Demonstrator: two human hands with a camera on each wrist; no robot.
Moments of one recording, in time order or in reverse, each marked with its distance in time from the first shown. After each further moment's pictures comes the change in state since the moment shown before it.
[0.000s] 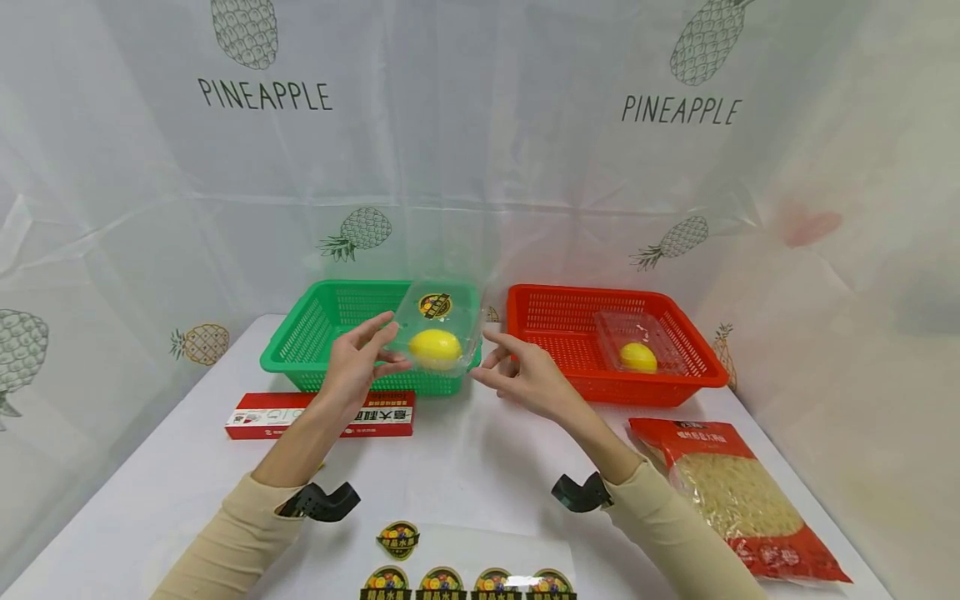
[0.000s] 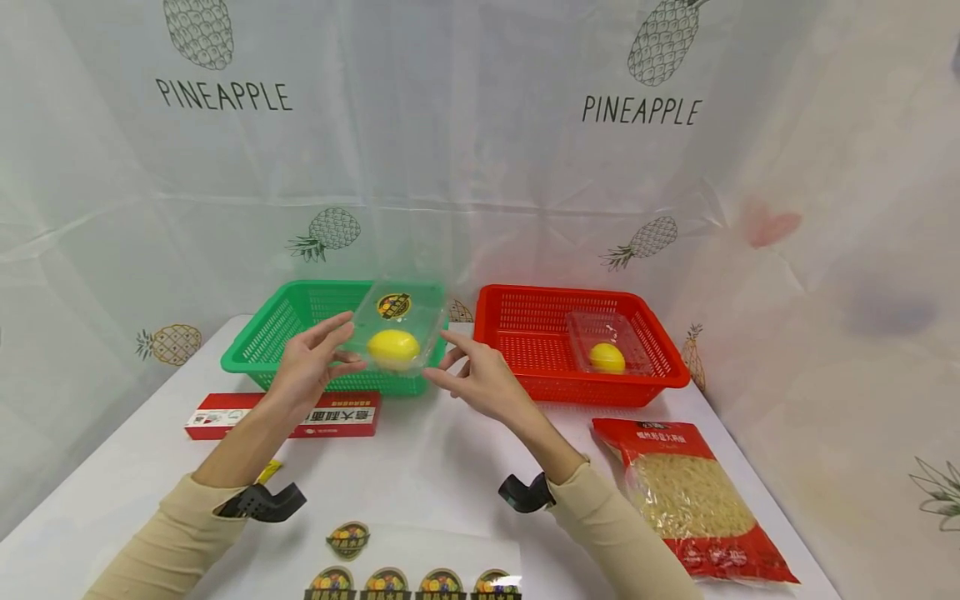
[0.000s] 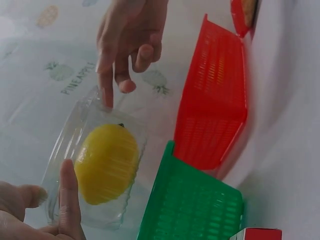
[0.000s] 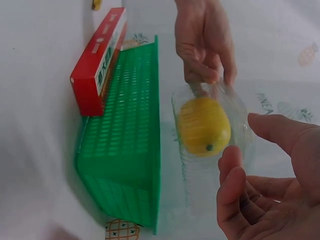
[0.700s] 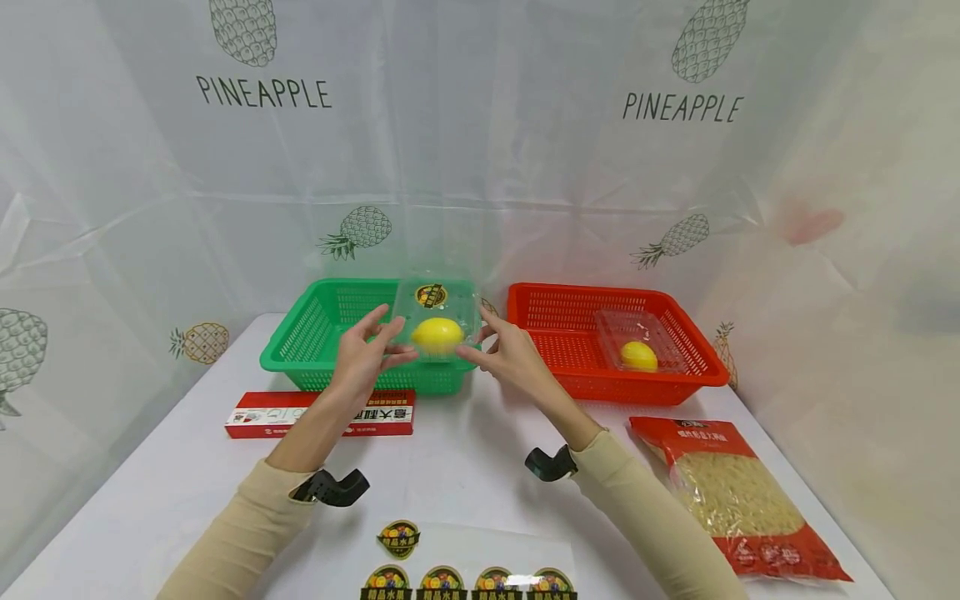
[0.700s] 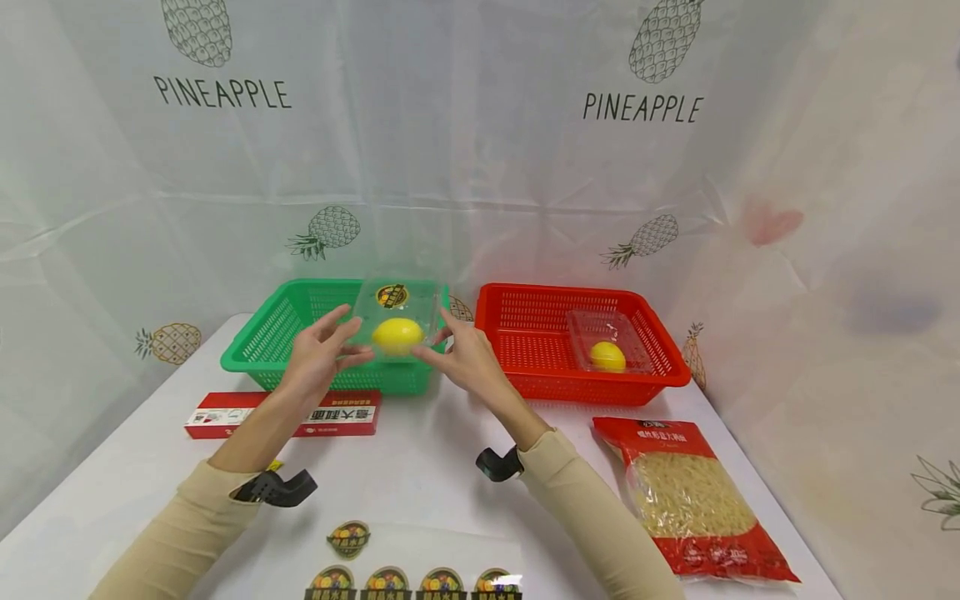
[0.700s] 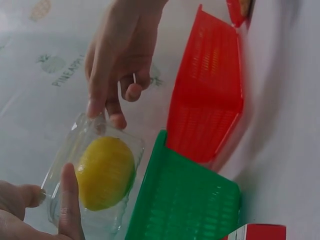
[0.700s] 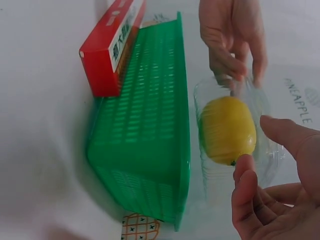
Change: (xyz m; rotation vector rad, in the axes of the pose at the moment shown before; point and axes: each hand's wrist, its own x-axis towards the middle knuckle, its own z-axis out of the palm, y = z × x) left_hand 0.017 -0.006 0.003 0.011 0.021 0.001; right_hand 0.045 0.013 0.017 -0.088 0.107 -0.023
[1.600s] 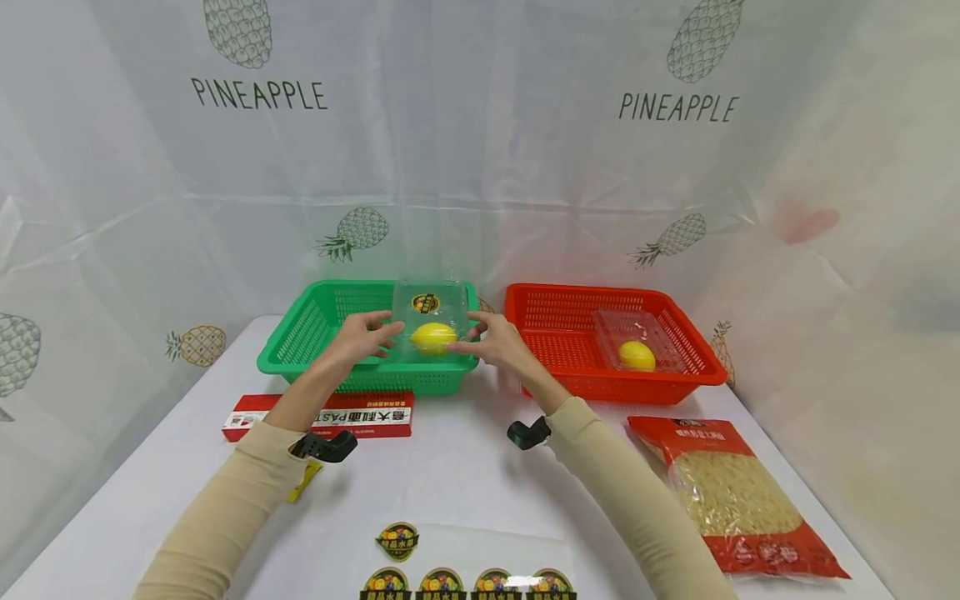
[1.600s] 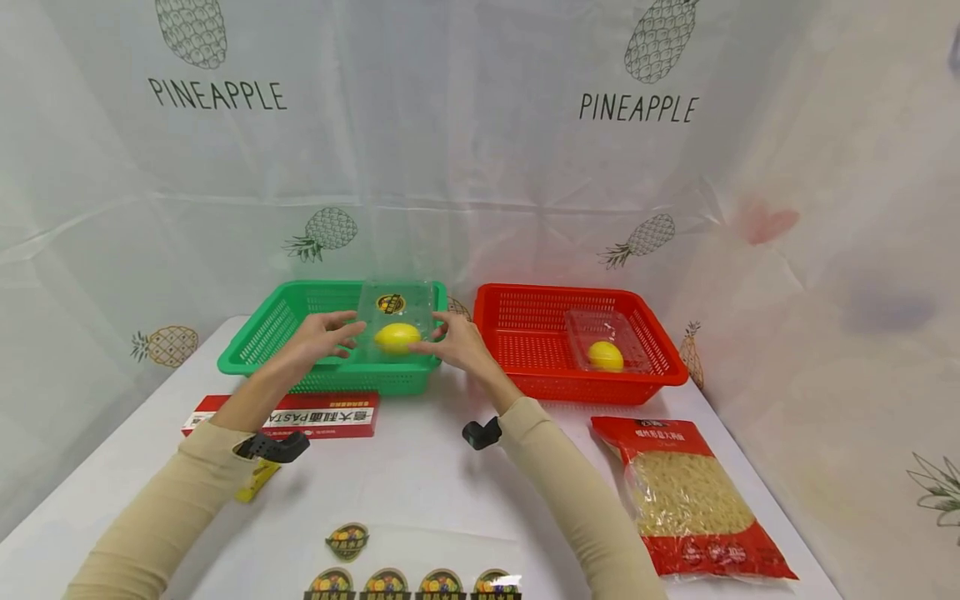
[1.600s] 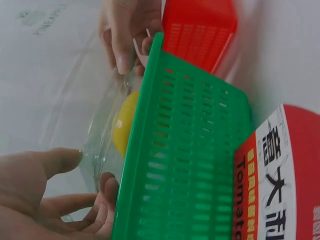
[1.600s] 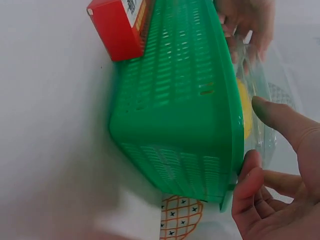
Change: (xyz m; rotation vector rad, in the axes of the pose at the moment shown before) left_hand 0.050 0.006 -0.029 0.653 -0.148 -0.088; right_hand 0.042 0.027 0.015 -0.003 -0.078 0.185
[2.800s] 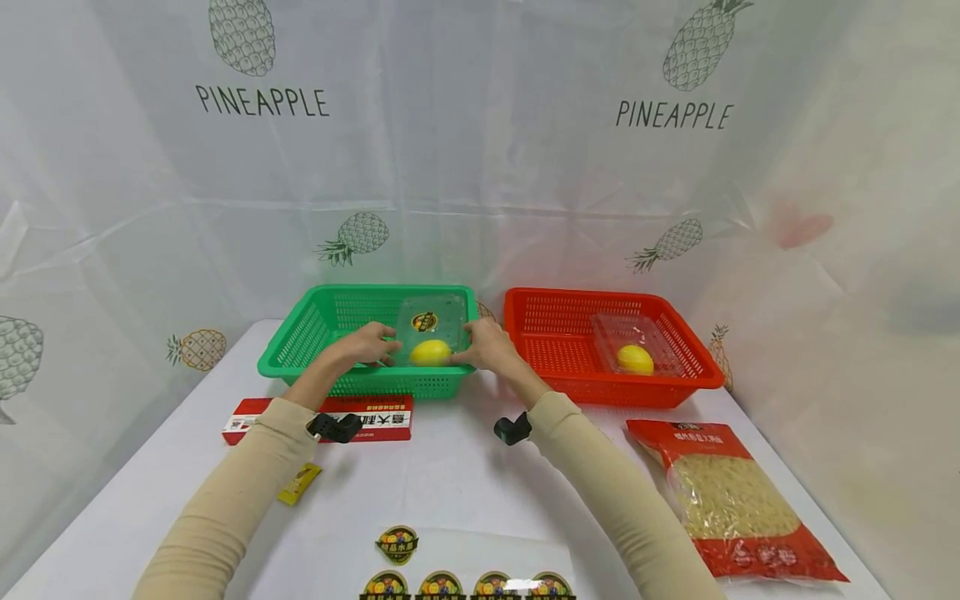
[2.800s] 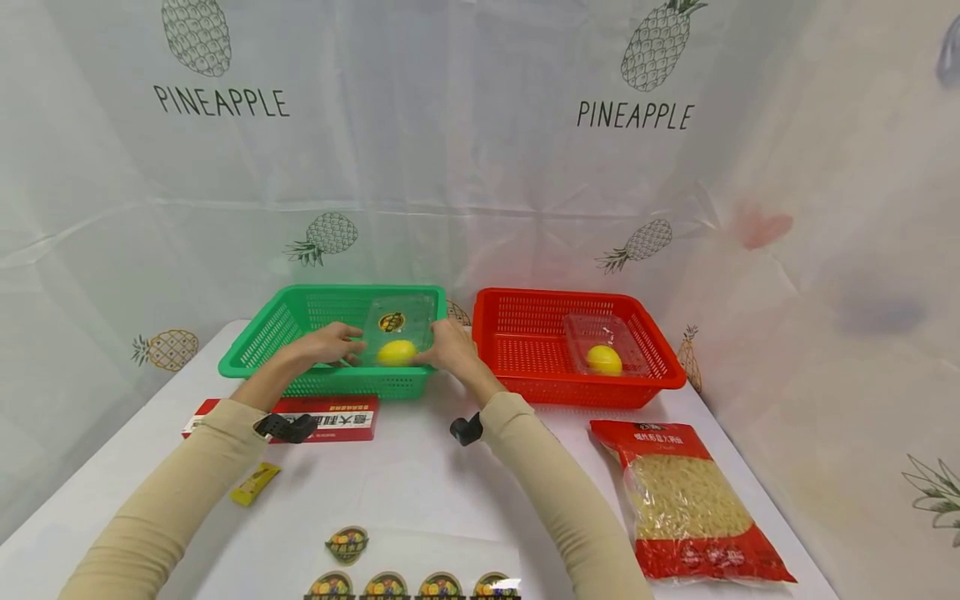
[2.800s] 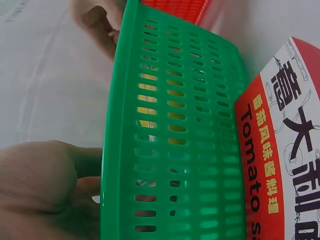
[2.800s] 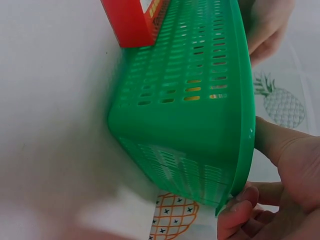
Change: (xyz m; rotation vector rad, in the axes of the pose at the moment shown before) left_hand 0.025 -0.003 -0.002 0.289 -0.260 -0.090; right_hand 0.013 -0.009 0.015 -0.321 0.004 0.018
